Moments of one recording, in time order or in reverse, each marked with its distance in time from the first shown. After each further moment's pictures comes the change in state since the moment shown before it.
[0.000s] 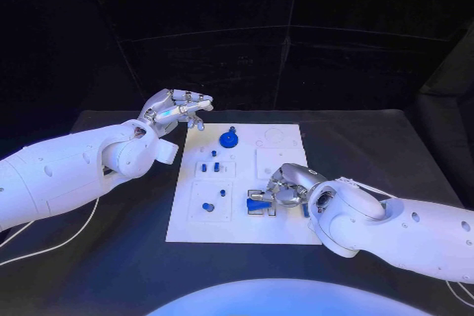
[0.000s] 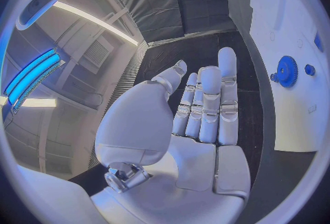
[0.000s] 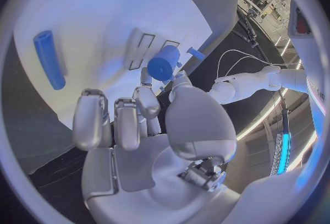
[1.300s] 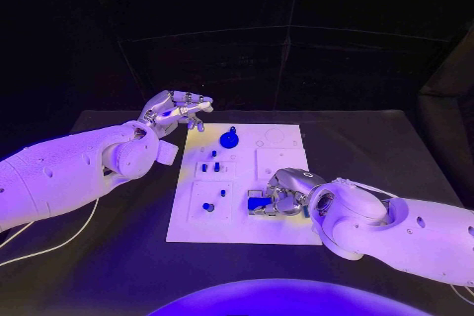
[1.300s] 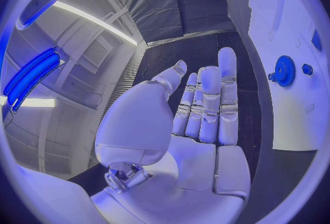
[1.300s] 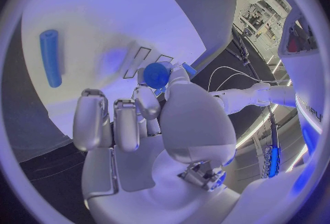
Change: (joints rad) left arm -0.001 -0.002 -0.002 0.000 0.000 0.002 -0.004; left_hand 0.000 0.000 0.000 0.000 0.000 0.000 0.000 0.000 0.000 0.000 0.000 0.000 0.000 0.000 0.000 0.000 0.000 0.000 0.000 0.000 0.000 0.000; right arm 0.001 -0.012 0.001 0.019 -0.092 0.122 0.047; right_hand 0.190 0.008 0.028 -0.039 0.134 -0.006 0.000 -0.003 0.015 0.003 -0.002 -0.012 0.015 0.000 0.000 0.004 0.000 0.000 0.000 0.000 0.004 0.020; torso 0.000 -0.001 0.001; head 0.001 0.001
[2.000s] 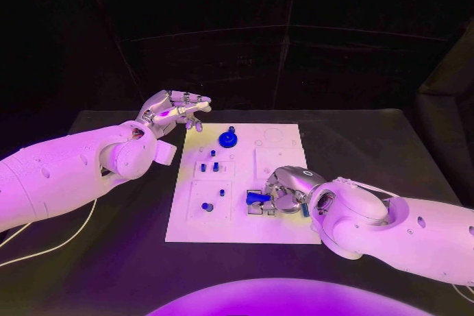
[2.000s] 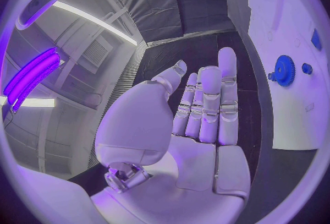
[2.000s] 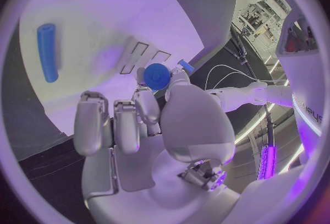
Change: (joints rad) left arm 0.000 -0.002 0.000 0.001 0.000 0.000 -0.001; left_hand 0.000 0.000 -0.003 0.003 0.000 -0.003 -0.003 0.003 0.000 0.000 0.000 0.000 0.000 -0.003 0.003 0.000 -0.001 0.000 0.000 0.000 0.000 -0.001; right arm -0.001 -0.009 -0.001 0.005 -0.011 -0.033 0.032; right_hand -0.018 0.031 -0.019 0.036 0.235 0.023 0.020 -0.001 0.003 0.027 -0.012 0.048 0.049 0.002 -0.019 0.038 0.000 -0.016 0.018 -0.018 0.031 0.058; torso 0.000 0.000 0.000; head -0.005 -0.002
